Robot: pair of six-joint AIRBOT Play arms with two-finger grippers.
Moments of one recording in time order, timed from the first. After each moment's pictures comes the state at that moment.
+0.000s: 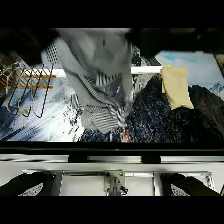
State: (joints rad) left arm -0.38 -1.14 1.88 1.31 -1.27 -1.26; right arm 0.29 -1.24 1.93 2.12 -1.35 -1.79
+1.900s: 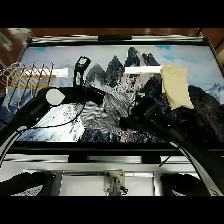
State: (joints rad) left arm -0.52 -1.28 1.17 1.02 -0.61 -1.23; right arm 0.73 -1.25 1.10 1.51 -1.34 -0.66
